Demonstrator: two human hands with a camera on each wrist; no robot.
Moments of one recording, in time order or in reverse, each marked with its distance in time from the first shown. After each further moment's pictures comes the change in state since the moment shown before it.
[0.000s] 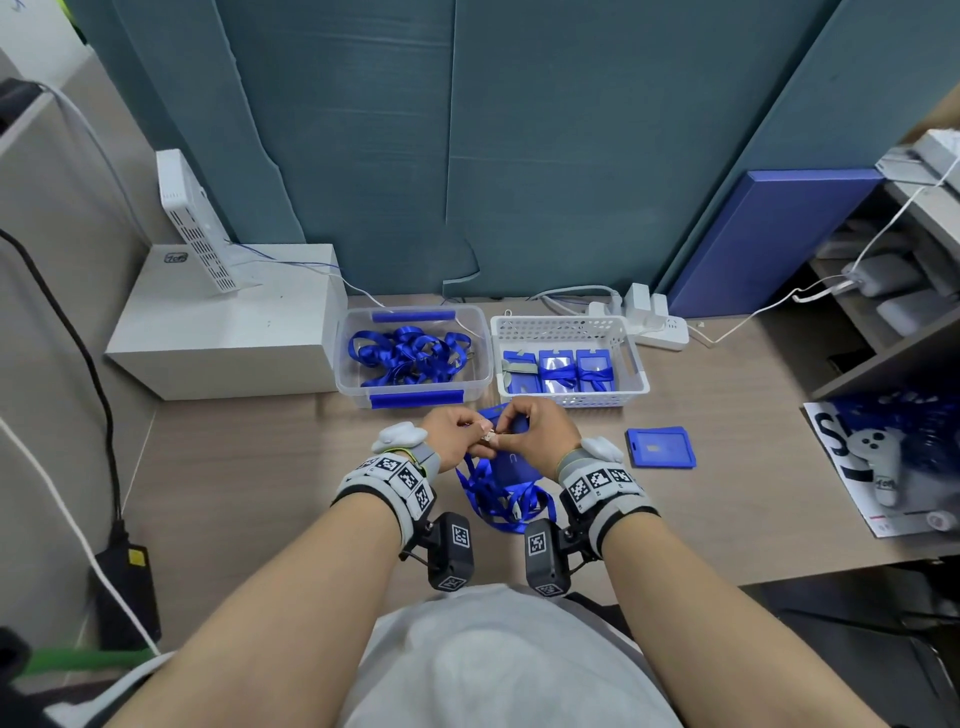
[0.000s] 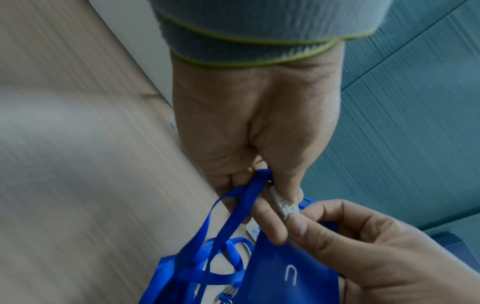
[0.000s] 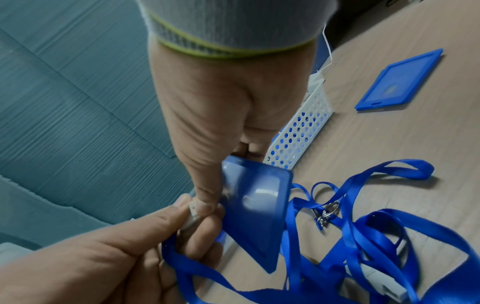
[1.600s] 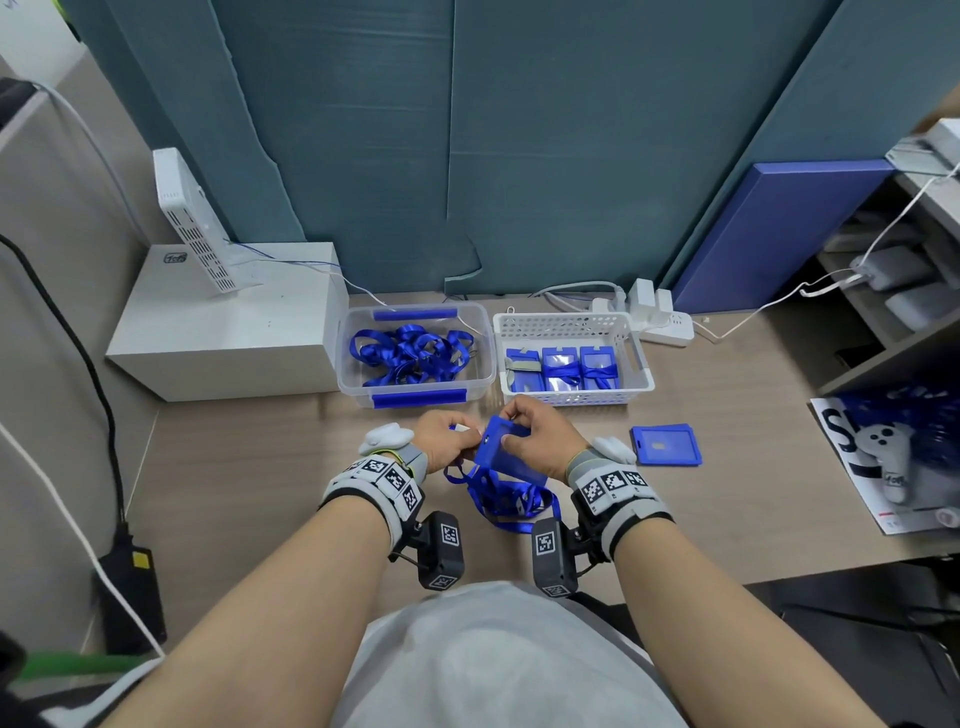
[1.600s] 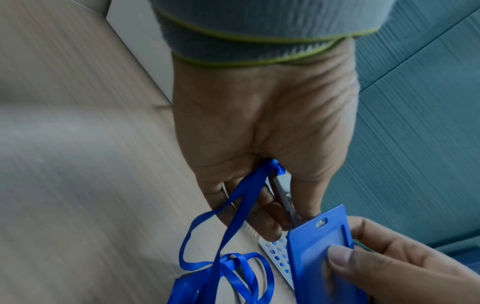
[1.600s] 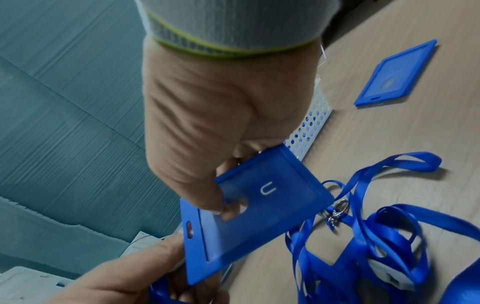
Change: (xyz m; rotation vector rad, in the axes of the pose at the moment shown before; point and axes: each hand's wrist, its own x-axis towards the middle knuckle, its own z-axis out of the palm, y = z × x) left_hand 0.003 -0.007 -0.014 0.126 0.031 -0.049; right_hand -0.001 0.000 0.001 0.067 -0.124 -0.010
